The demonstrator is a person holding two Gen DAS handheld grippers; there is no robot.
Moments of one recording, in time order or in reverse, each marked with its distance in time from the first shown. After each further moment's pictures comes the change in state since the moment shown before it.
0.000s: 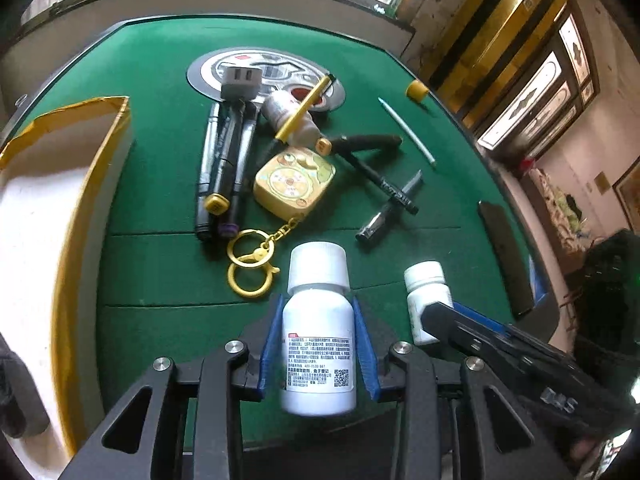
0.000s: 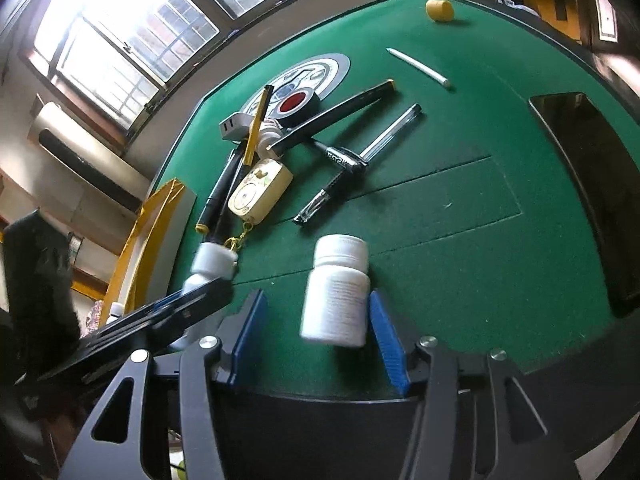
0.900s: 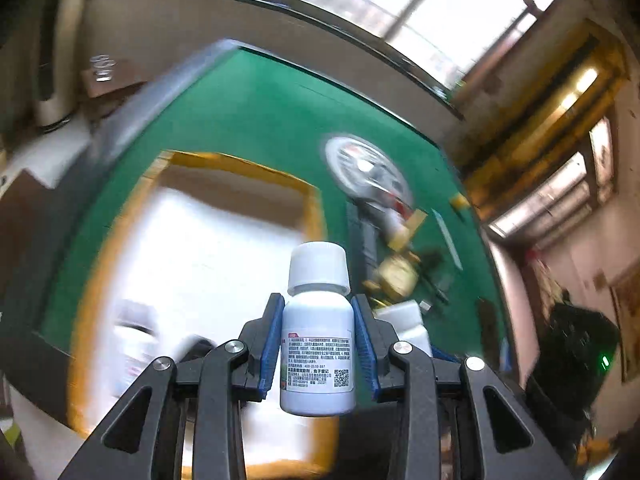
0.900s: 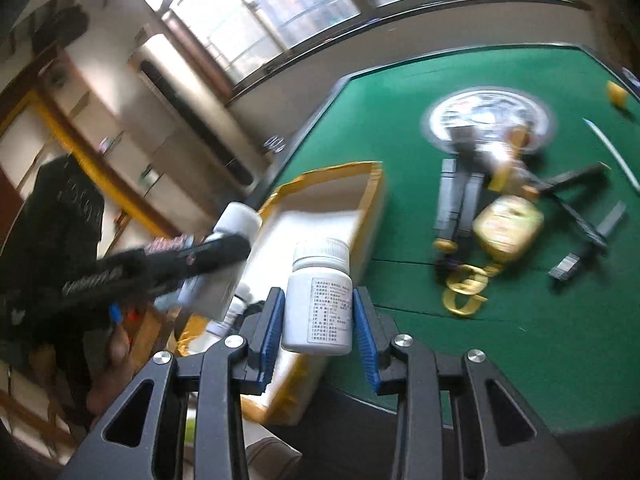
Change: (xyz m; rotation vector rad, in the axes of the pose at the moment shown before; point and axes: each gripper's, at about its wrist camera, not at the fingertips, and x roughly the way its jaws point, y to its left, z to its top) left arm -0.140 0.138 0.011 -0.282 -0.173 0.027; right arm 0.016 0.184 -0.010 -0.348 0.023 0.270
